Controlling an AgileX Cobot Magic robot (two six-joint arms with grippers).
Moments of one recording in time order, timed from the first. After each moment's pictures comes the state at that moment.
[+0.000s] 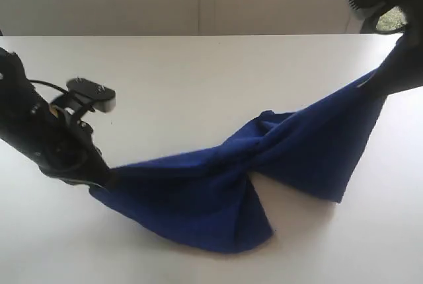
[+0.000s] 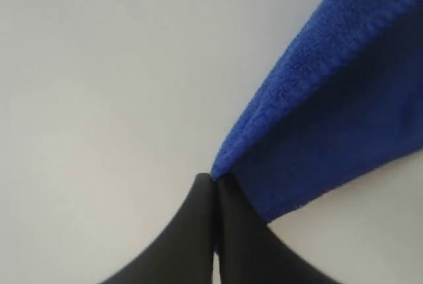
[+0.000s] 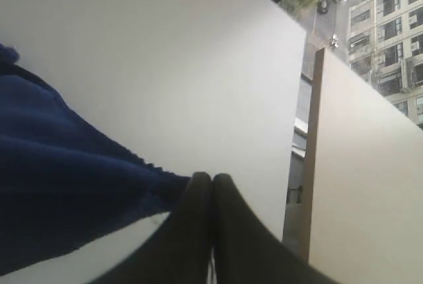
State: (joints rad) left arm -0.47 1.49 -0.83 -0.25 0.67 0.34; right arm 0.37 1.18 -0.93 -0.85 0.86 0.41
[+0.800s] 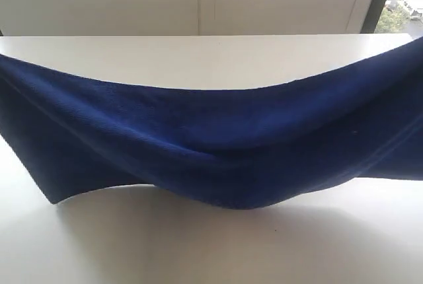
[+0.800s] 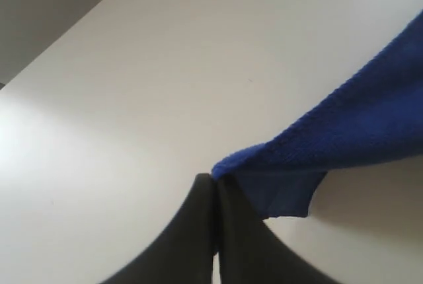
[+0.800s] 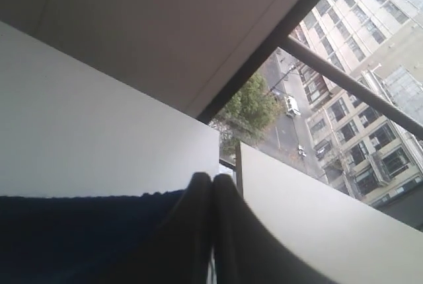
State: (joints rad) left arm -0.47 0.87 -0.98 0.24 0.93 0.21; right arm 0.37 0.69 -0.93 -0.87 0.86 0.28
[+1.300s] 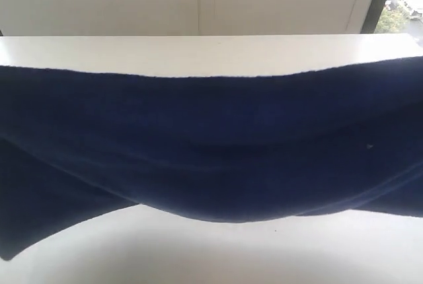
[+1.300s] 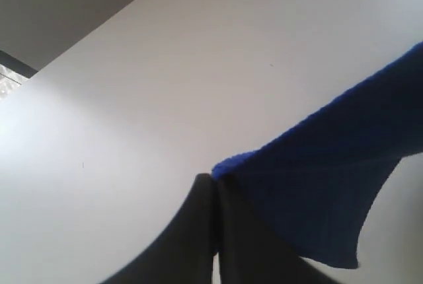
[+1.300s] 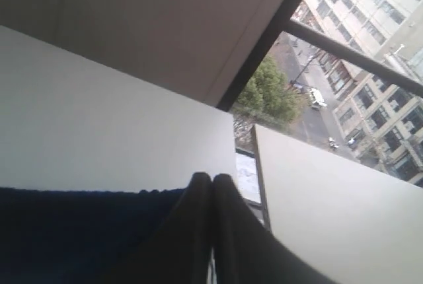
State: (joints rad) left arm -0.47 0.66 -0.98 0.27 1.10 0.18; right arm 0.37 0.50 -0.93 -0.72 0.99 0.20
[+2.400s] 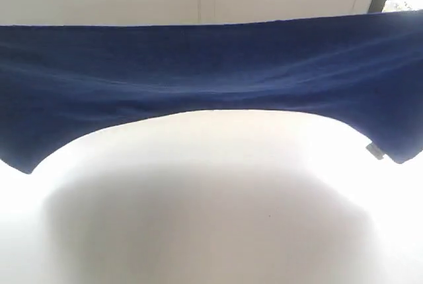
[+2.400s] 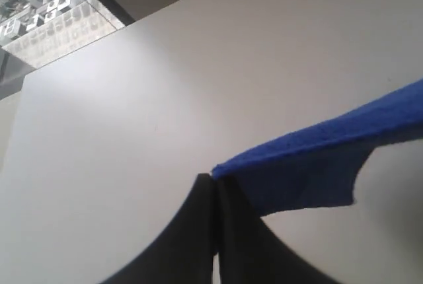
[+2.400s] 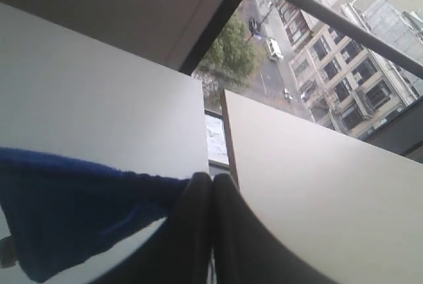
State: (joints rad) left arm -0.47 0.77 -0.95 0.60 1.03 -0.22; right arm 0.37 0.72 -0.92 -0.92 1.00 0.42
